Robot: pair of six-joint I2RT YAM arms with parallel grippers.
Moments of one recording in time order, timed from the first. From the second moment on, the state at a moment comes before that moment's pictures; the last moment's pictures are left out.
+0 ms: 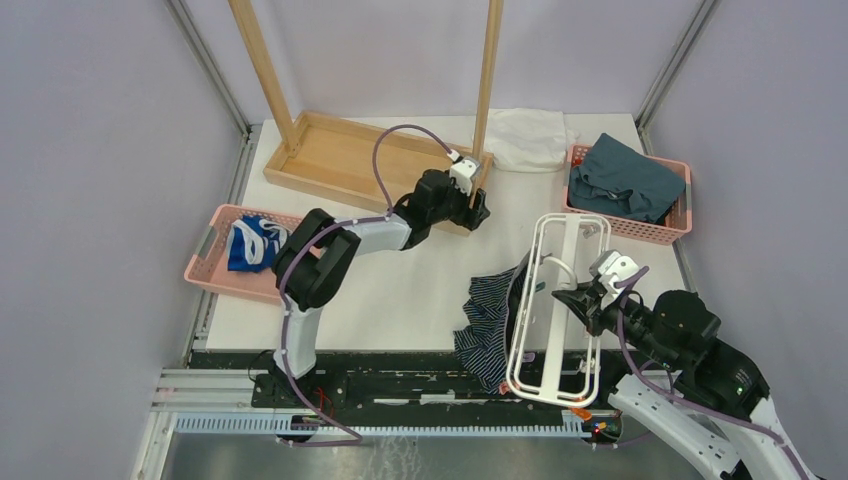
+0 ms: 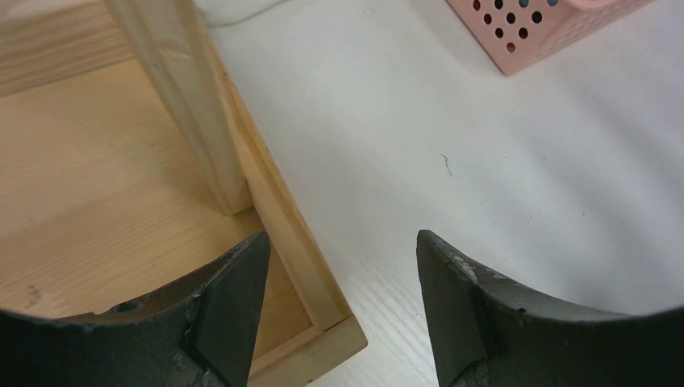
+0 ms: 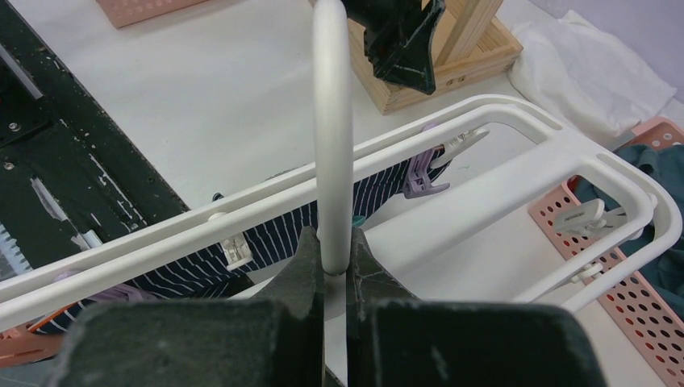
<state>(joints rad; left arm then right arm) -0.69 2.03 1.26 0.43 0.20 -0.09 0.74 0.29 0.88 -0.86 -0.02 -0.11</state>
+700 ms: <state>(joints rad) -0.87 2.16 1.46 0.19 0.09 -0.22 0.74 0.27 0.90 -0.89 0.02 -0.12</state>
